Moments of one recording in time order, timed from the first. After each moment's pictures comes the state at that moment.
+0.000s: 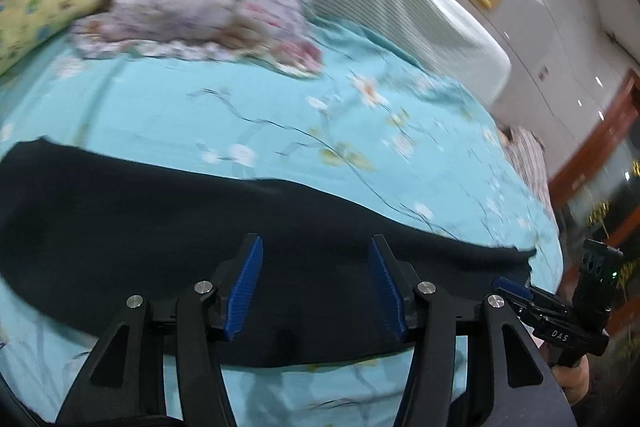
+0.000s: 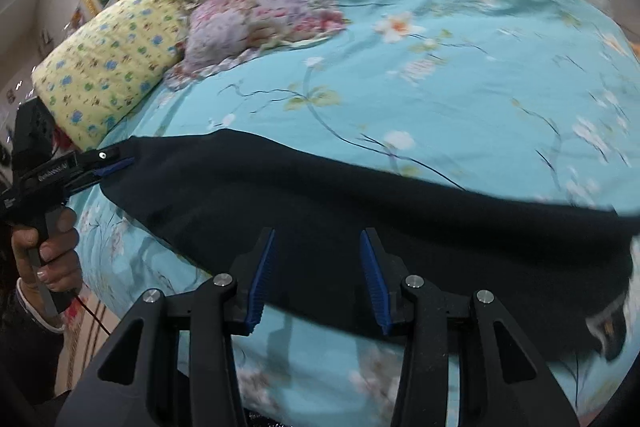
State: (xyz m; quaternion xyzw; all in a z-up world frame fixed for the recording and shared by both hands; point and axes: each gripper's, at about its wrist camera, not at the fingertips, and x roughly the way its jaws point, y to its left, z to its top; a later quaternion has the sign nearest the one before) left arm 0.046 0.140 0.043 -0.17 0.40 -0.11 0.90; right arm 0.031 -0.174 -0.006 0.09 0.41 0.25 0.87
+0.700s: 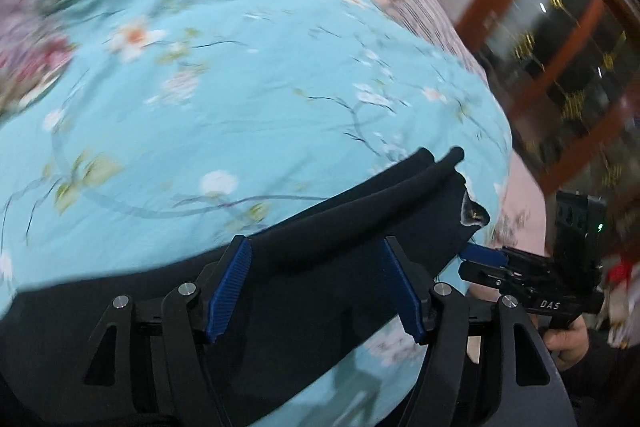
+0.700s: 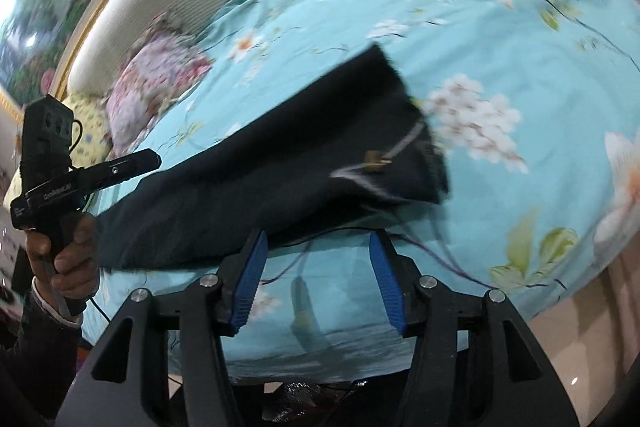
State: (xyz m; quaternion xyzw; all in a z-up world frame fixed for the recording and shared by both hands) left arm 0.133 -0.090 0.038 0.03 0.48 -0.34 0.81; right arm -0.024 -0.315 -0.051 0.26 0.43 0.11 0.86
